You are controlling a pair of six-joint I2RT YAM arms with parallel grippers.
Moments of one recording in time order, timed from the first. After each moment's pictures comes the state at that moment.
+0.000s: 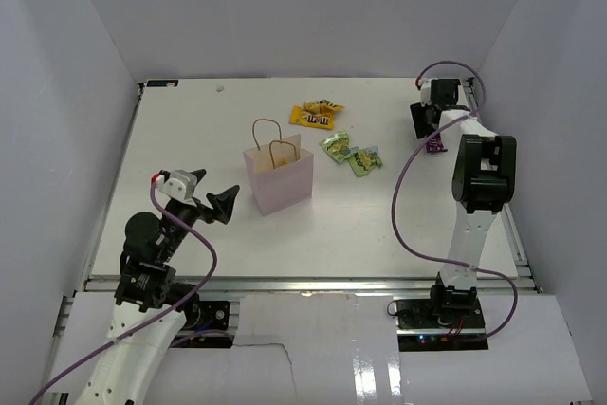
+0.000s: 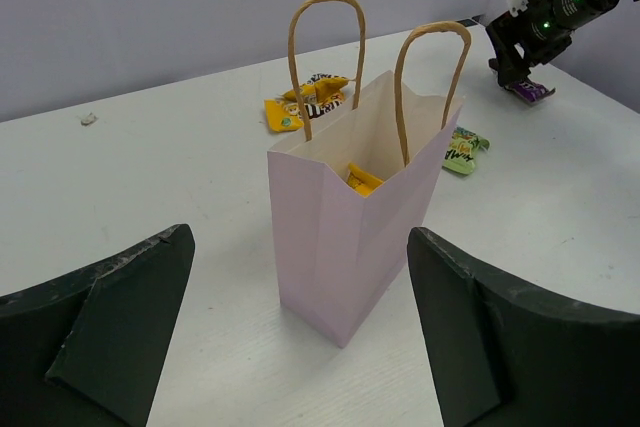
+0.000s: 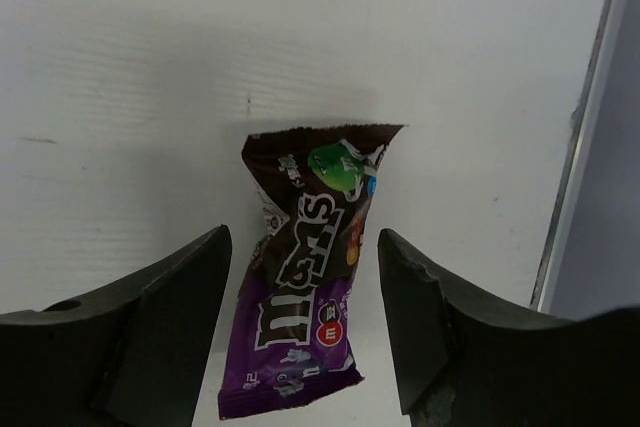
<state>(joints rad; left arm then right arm) -0.26 0.32 0.48 -0.07 0.23 -0.04 -0.01 2.13 1.59 -0.28 0.13 -0.33</state>
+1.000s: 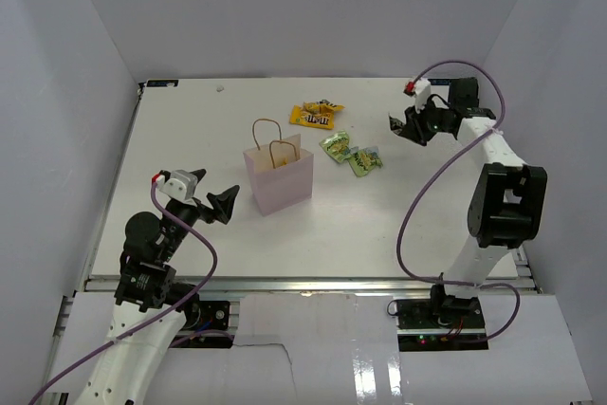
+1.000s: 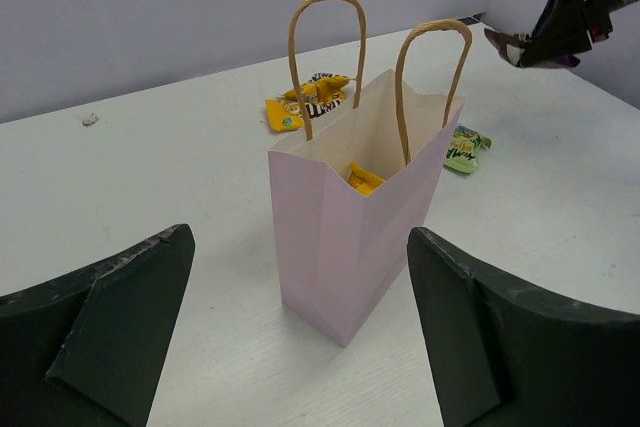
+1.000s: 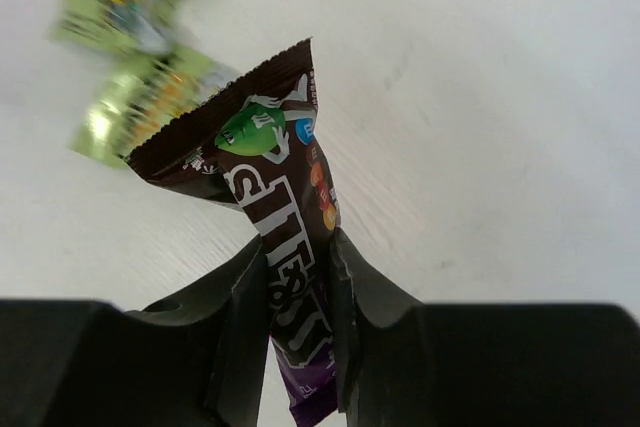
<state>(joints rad) -0.26 0.32 0.48 -0.07 0.23 -0.03 -0.08 1.83 1.39 -0.45 -0.61 -0.67</state>
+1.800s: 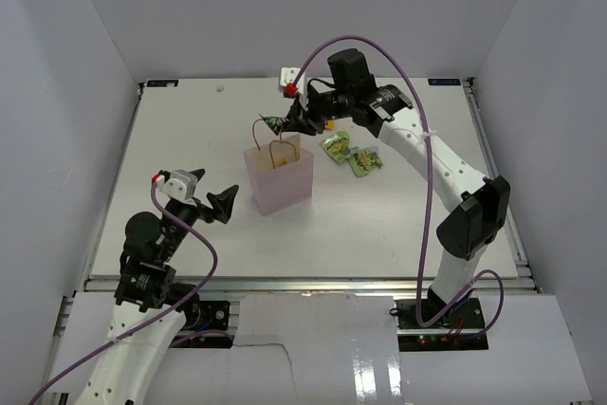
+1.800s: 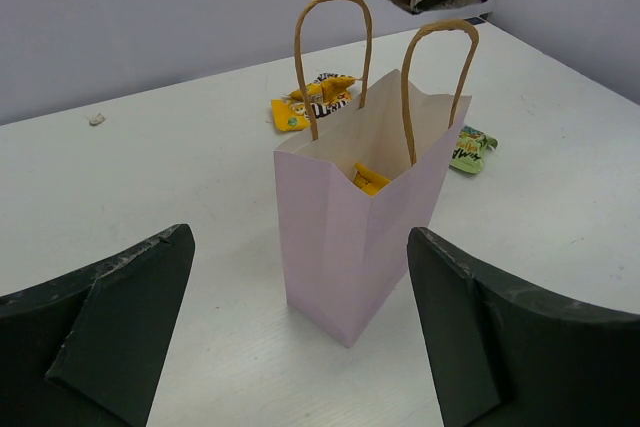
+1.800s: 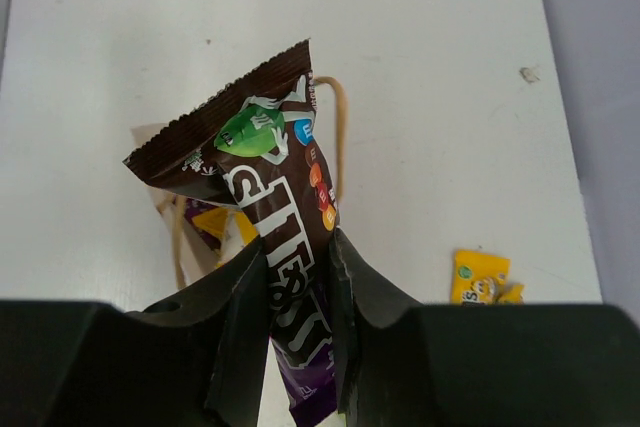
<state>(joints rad) -0.26 0.32 0.48 -0.07 0.22 -0.03 0.64 1.79 1.89 -0.62 -0.68 -0.64</state>
